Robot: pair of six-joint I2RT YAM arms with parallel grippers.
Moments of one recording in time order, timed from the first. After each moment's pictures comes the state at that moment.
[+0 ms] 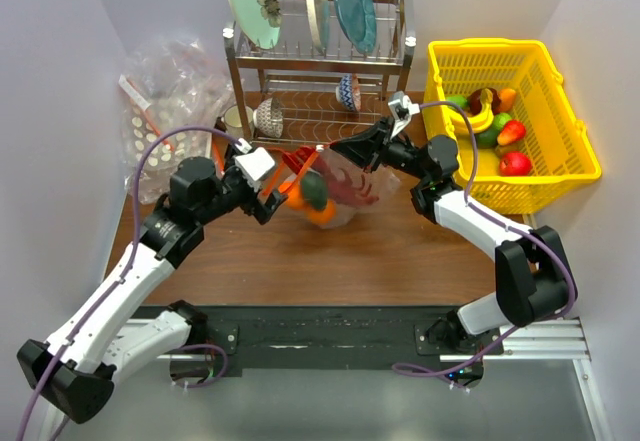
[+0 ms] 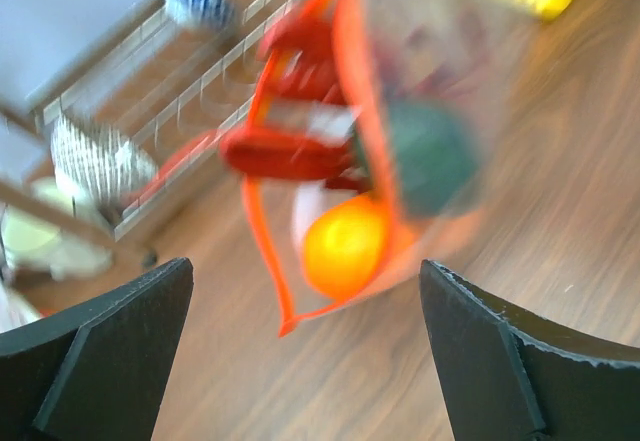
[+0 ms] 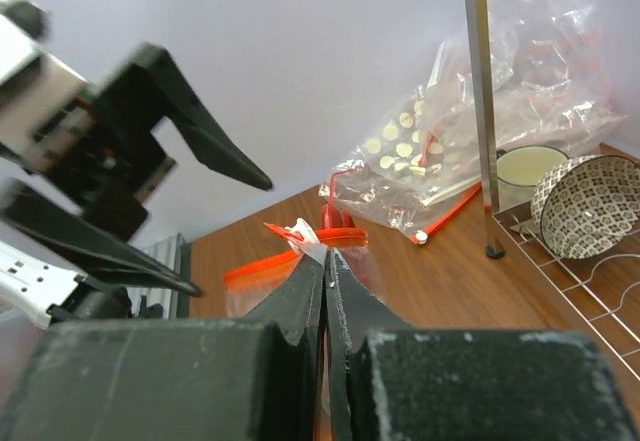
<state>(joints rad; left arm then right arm) -0.51 0.90 0.92 -0.31 0.26 0.29 0.40 1.46 0.89 0.94 -0.78 0.59</state>
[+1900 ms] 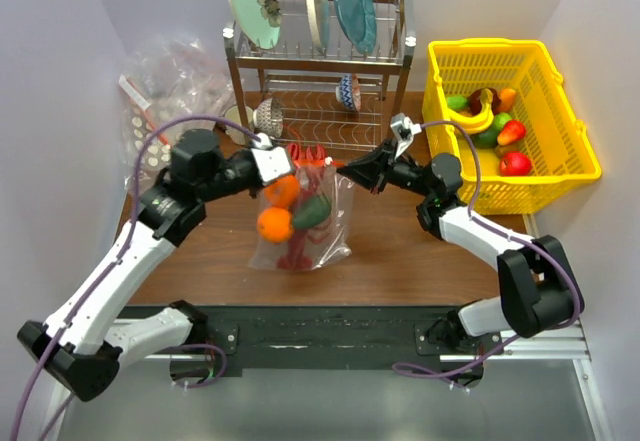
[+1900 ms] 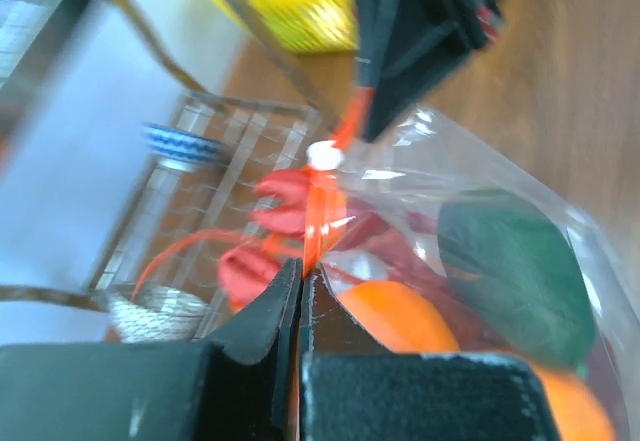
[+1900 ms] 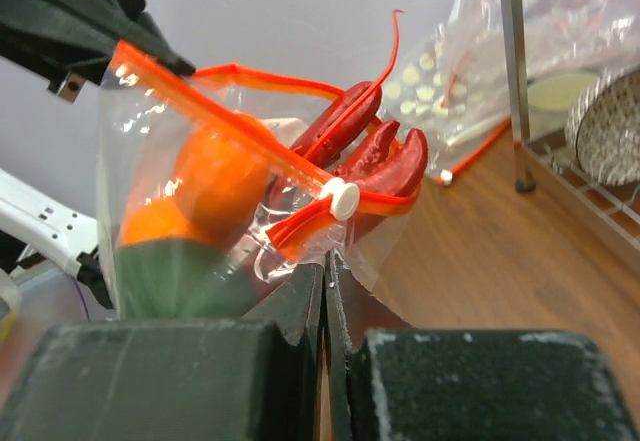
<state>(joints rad) -0.53 1.03 1.17 -0.39 0.47 0.58 0.37 1.40 0.72 0.97 -0.85 0.61</state>
